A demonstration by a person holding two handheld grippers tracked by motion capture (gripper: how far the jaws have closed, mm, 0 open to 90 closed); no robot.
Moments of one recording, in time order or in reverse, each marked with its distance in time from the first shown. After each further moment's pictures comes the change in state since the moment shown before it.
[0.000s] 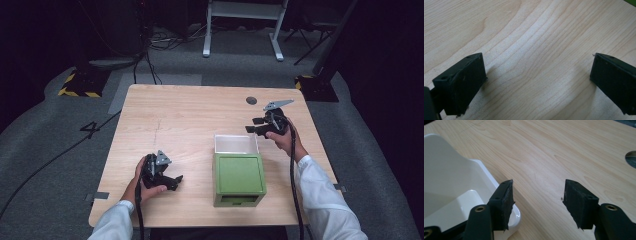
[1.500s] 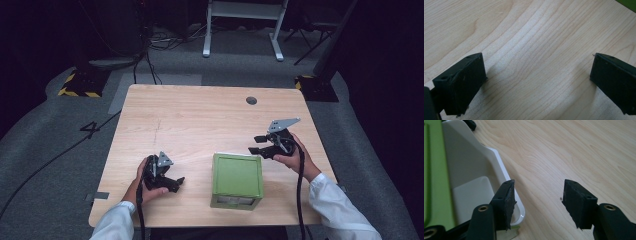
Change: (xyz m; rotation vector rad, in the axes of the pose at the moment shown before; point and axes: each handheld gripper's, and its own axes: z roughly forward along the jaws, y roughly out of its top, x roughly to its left) left arm -0.006 0.000 0.000 0.003 -0.015 0.016; right arm 0.067 -0.027 -0.041 0.042 0.061 -0.154
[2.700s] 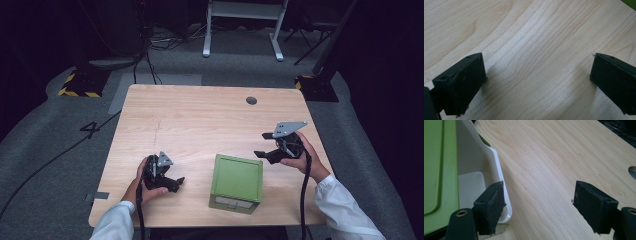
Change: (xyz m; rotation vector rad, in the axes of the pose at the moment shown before) left arm 0.000 0.000 0.000 -0.002 -0.004 0.000; right arm 0.012 0.003 -0.025 0.003 -0.092 -0.132
